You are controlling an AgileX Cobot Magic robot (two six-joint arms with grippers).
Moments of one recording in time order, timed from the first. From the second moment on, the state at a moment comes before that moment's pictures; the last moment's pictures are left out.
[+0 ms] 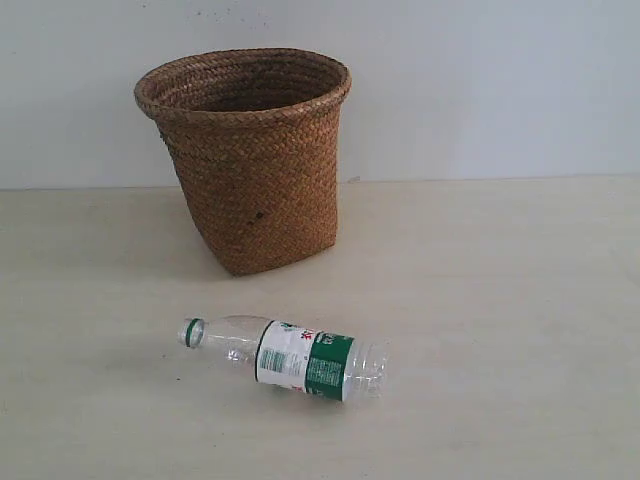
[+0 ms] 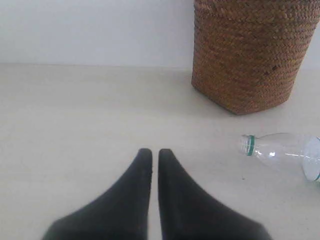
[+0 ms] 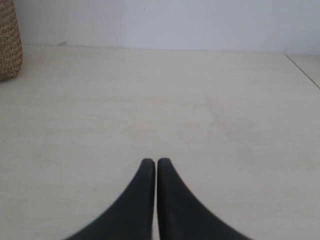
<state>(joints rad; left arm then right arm) -0.05 0.00 0.00 -0.06 0.31 0.03 0.02 0.11 0.00 -0.01 0.25 -0.02</state>
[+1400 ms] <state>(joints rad) -0.16 0.77 -0.63 0.34 0.30 -0.50 0.02 0.11 0.00 -0.01 0.22 -0.02</state>
